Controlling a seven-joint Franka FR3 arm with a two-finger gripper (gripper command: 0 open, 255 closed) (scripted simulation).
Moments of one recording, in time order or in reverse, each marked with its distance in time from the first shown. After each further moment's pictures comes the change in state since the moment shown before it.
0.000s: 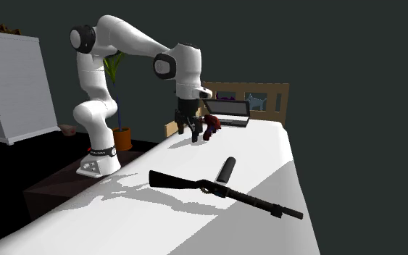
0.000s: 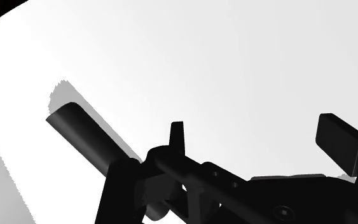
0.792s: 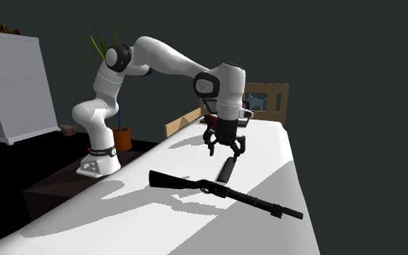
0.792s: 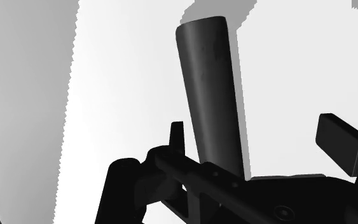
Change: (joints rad) arm -0.091 0.534 0.068 0.566 0.107 -0.063 -0.446
